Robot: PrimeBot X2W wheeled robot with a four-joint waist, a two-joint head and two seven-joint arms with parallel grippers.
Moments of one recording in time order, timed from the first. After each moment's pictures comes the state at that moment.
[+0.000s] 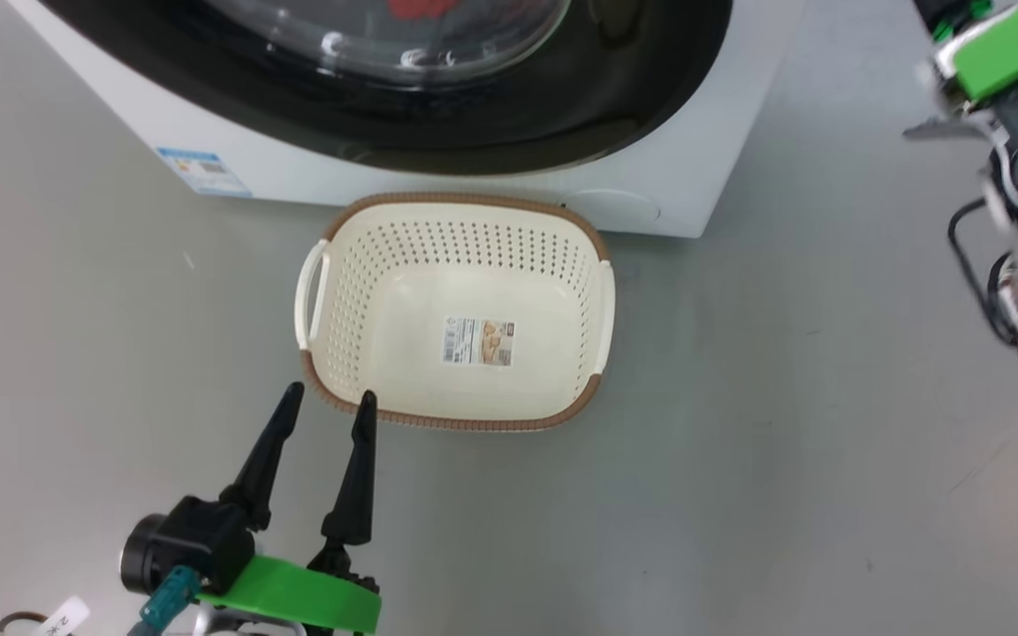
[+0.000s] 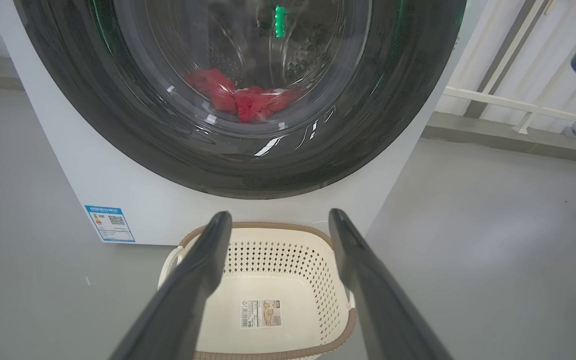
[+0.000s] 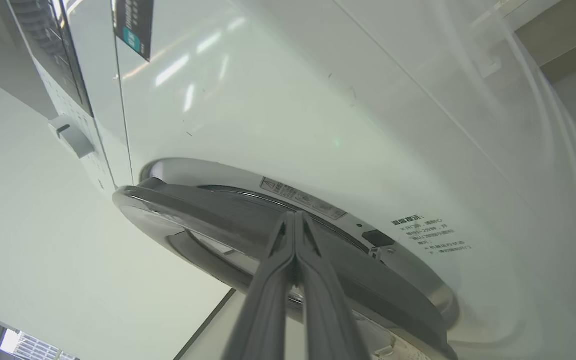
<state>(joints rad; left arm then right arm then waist) -0.17 0.04 -0.17 0.16 -0.25 -0.05 -0.25 -0.98 -0.31 0.29 0.50 1.46 0.12 0.13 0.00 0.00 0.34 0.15</state>
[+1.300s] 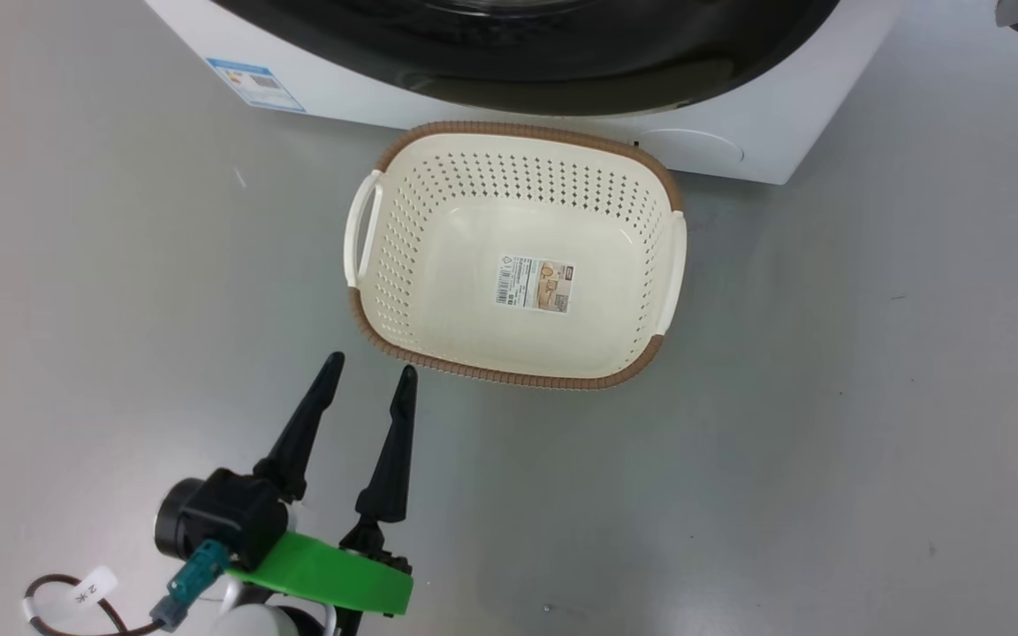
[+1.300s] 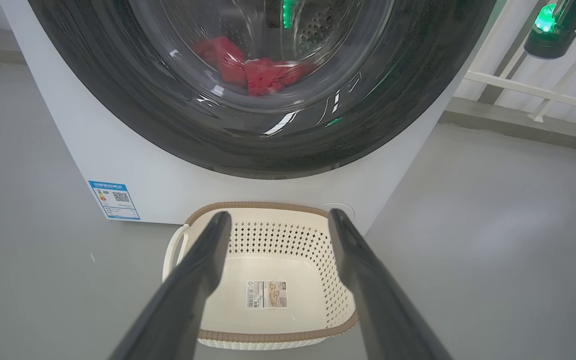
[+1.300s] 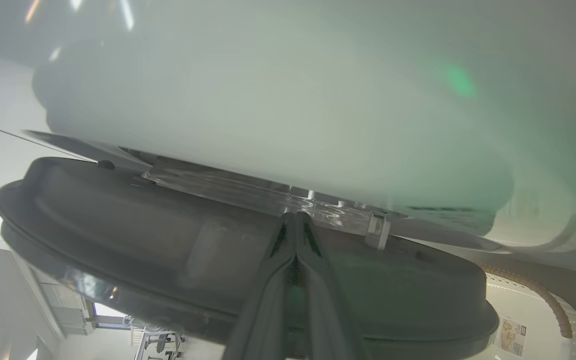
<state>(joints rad) -0.24 0.04 -0.24 0.16 -0.28 -0.05 -0.25 -1.36 -0.32 0.34 0.91 1.62 0.12 0.63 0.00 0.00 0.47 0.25</state>
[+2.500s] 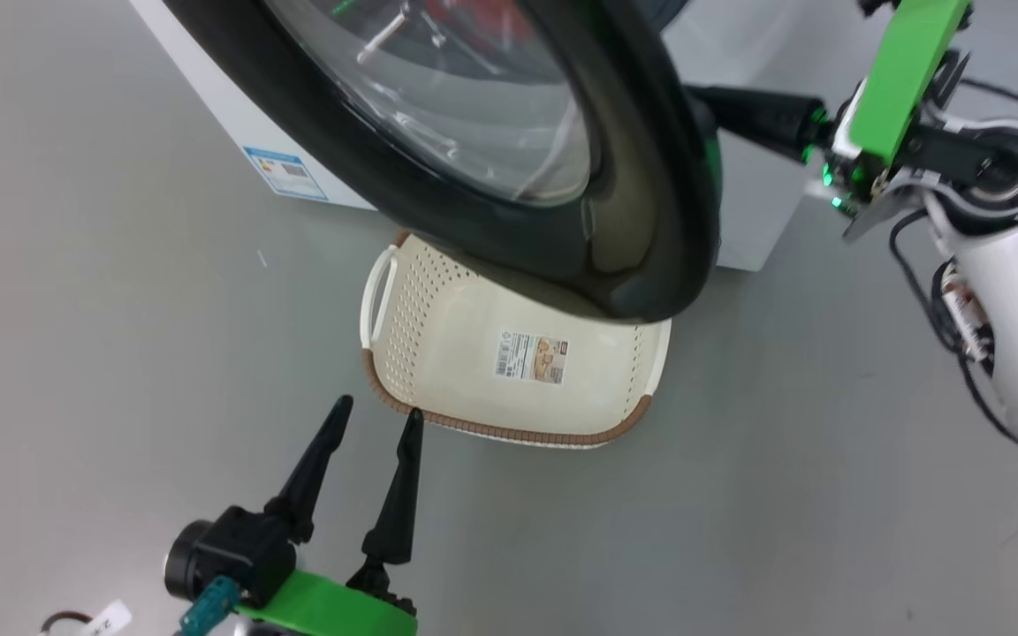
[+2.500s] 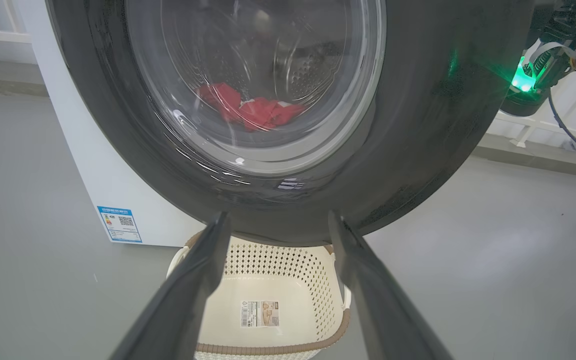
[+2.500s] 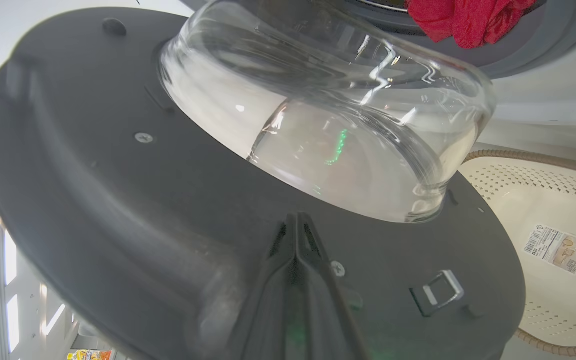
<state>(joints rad) -0.18 0.04 -0.25 0.15 -0.29 -0.05 -0.25 -1.06 -0.25 0.37 0.66 1.64 0.12 0.81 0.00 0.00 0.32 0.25</state>
